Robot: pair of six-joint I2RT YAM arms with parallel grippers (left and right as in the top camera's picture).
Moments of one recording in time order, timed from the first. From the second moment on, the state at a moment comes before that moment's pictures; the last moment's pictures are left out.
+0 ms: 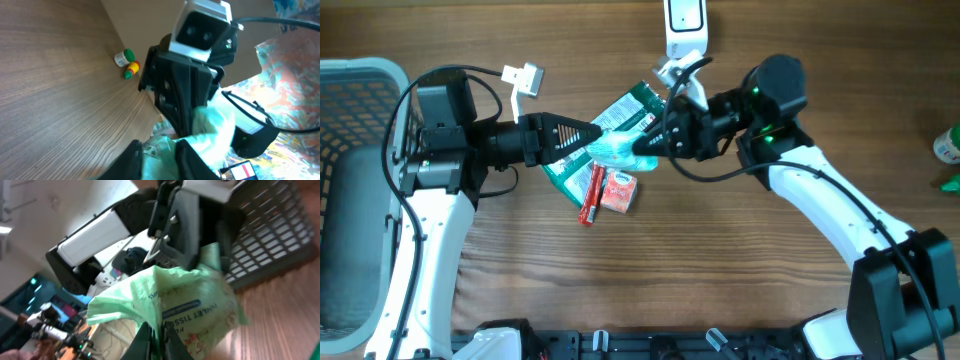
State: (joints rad) left arm 0.05 1.31 1.07 -0.45 1.42 -0.39; right arm 0.36 1.64 1.07 0.78 -1.56 0.98
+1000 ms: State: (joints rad) left arm 0.03 1.31 1.07 -0.55 1.10 -0.85; right arm 0.17 1.17 1.08 -0.60 -1.10 -0.38
